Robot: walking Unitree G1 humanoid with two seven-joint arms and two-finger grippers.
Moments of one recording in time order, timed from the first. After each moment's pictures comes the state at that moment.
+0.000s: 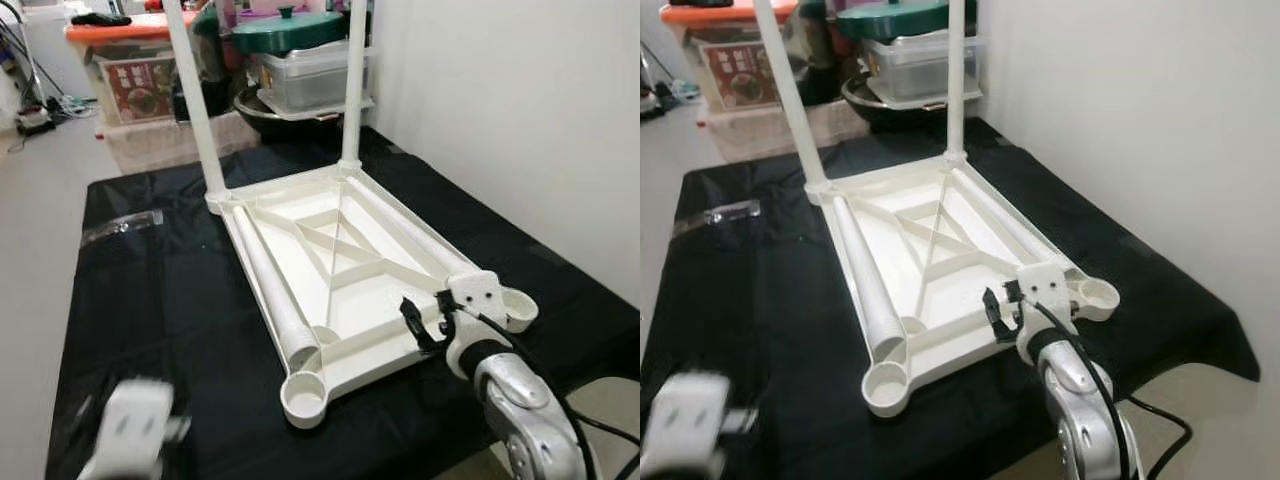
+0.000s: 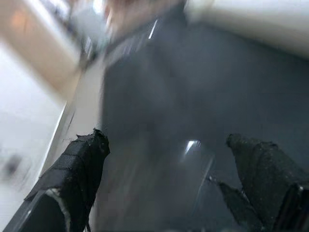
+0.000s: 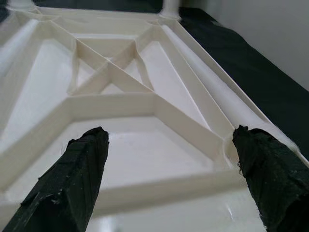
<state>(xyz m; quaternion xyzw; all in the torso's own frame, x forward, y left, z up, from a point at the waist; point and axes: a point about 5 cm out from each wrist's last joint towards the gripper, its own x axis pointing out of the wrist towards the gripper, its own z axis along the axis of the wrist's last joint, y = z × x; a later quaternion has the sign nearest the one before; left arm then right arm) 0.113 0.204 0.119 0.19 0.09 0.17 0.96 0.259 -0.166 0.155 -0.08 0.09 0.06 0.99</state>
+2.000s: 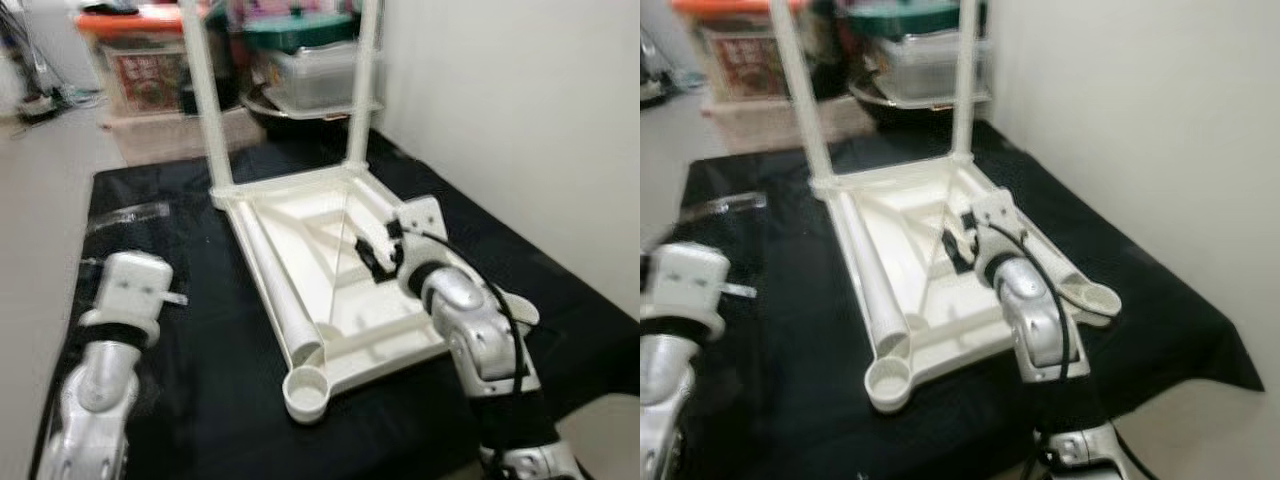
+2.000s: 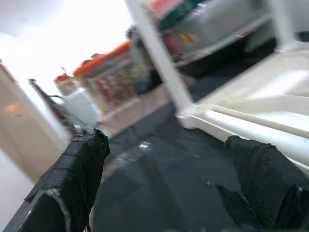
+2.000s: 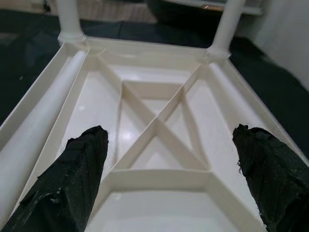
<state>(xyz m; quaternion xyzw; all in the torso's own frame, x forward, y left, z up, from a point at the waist) 0.247 0.190 0.184 0.21 -0.11 0.05 0.97 0.337 -0.121 0.181 -0.08 0.07 0.14 0.98</state>
